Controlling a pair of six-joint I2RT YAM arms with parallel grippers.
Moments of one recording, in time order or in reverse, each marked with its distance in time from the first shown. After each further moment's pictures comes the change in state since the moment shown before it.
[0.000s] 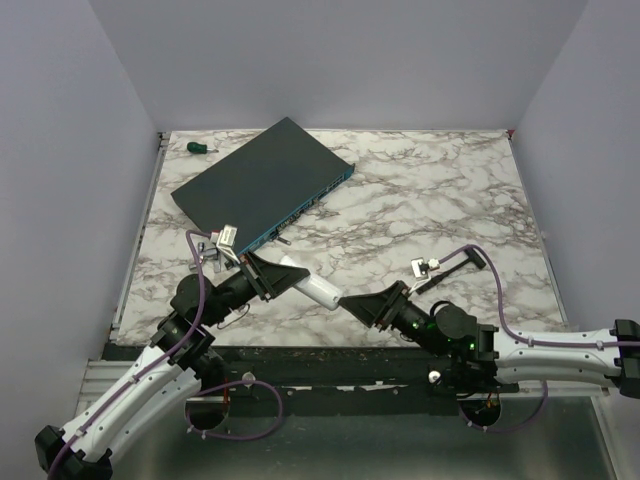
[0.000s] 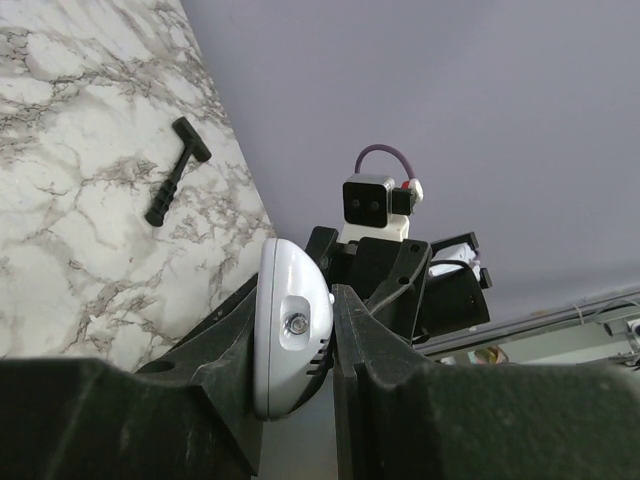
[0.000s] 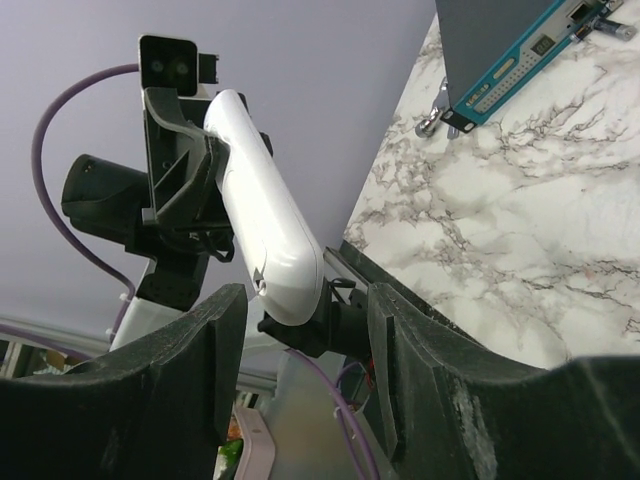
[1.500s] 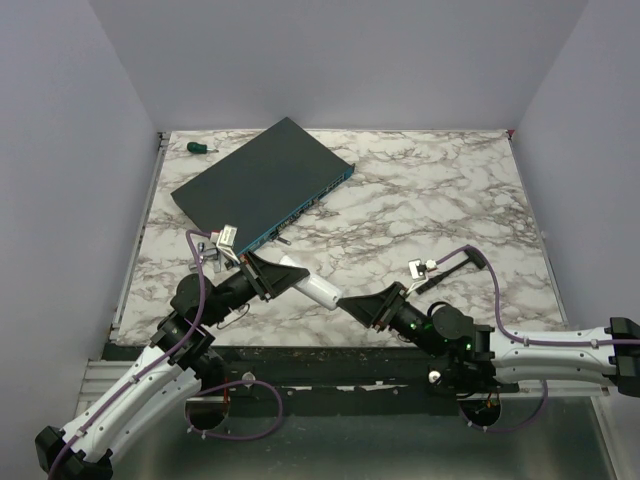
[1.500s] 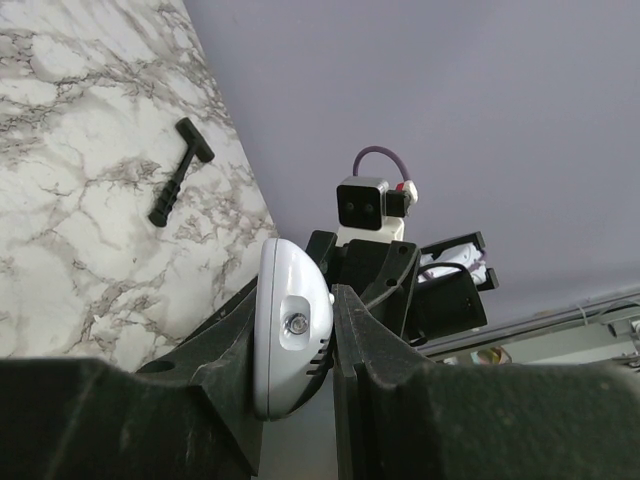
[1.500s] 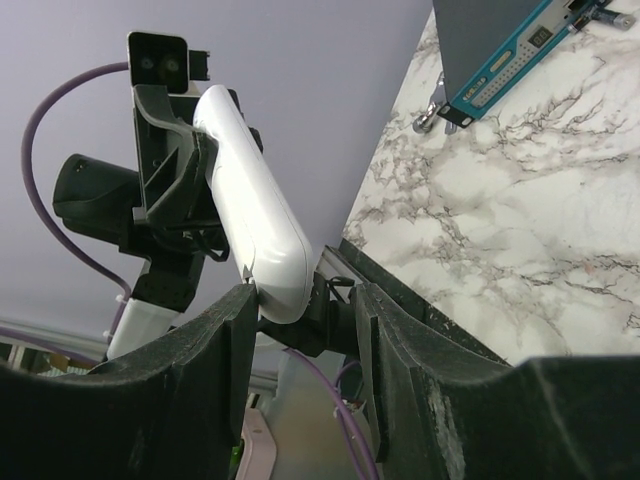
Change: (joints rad) left arm 0.000 0.001 0.000 -0.004 0.003 0.005; right arm 0.000 0.039 -0.015 0.047 -0.003 0.009
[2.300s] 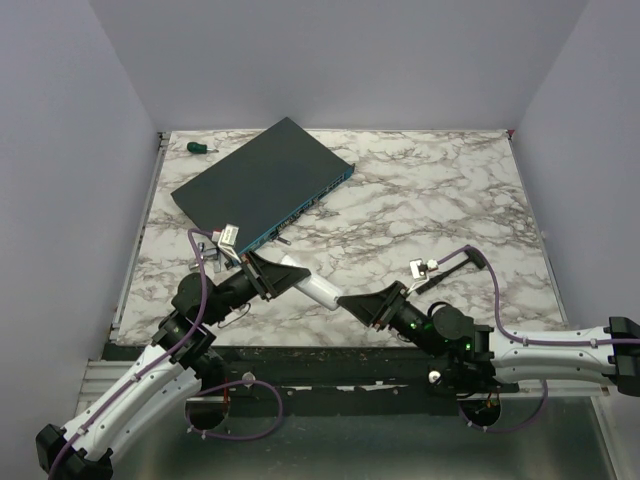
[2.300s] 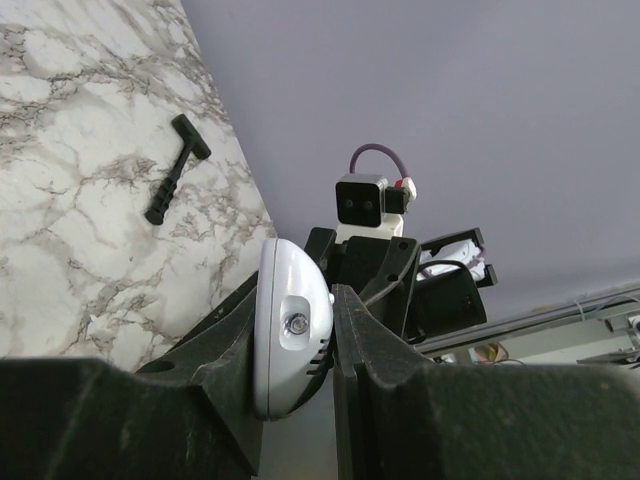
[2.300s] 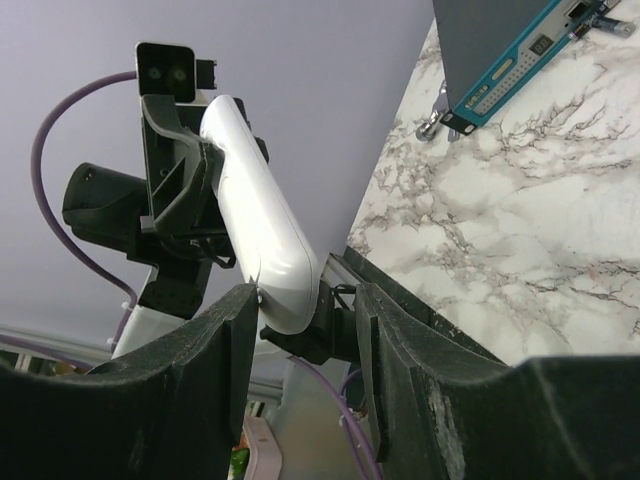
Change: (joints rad) left arm 0.005 0.016 -0.003 0.024 0.014 -0.003; right arm 0.000 0.007 0.000 0.018 0.019 0.006
